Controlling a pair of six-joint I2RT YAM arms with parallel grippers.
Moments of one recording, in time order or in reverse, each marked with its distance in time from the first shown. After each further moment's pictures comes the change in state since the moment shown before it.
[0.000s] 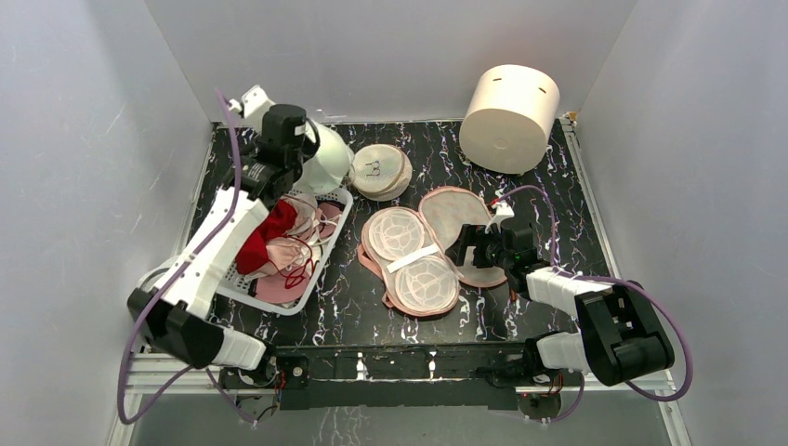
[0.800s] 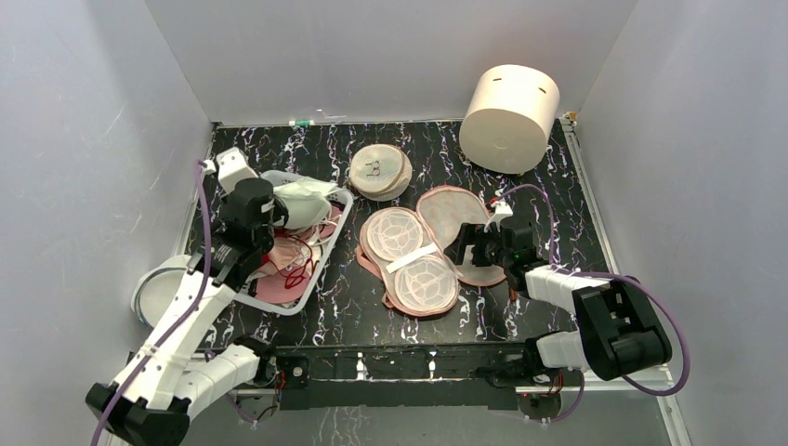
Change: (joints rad) left arm 0.000 -0.506 -0.538 0.040 -0.109 0.224; right arm 0.000 0.027 0.005 0.031 -0.023 0.000
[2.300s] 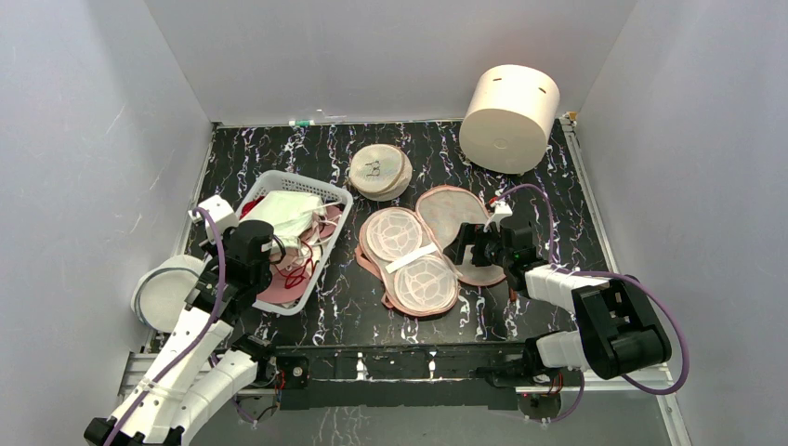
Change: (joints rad) left arm 0.000 -0.257 -0.284 -0.168 -0.404 0.018; right arm 0.000 0.007 0.004 0.005 -0.010 0.000
